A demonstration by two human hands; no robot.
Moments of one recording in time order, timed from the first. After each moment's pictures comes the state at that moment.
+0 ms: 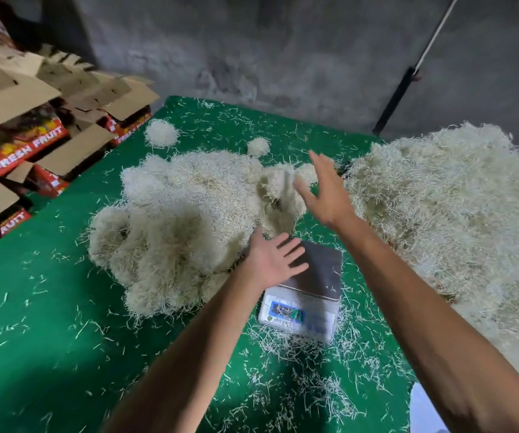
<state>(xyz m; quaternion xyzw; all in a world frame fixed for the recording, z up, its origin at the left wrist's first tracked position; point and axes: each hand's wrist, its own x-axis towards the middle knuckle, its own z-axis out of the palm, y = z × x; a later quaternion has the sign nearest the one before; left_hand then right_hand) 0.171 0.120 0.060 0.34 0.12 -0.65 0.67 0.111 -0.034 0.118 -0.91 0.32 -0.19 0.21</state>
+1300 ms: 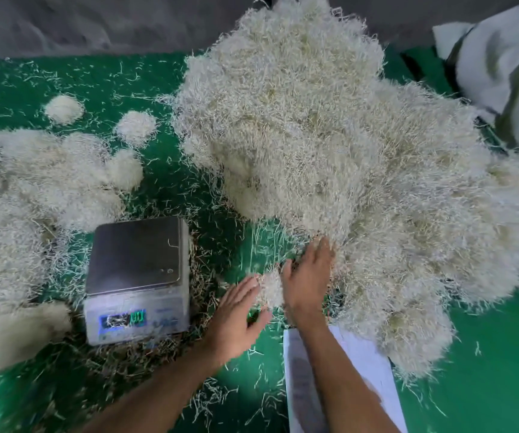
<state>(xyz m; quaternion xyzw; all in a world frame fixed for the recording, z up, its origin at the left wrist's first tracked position) -0.087 0.046 -0.165 0.69 -0.65 -0.26 0.17 -0.228 -0.075 -0.142 -0.68 0.70 -0.16 0.16</state>
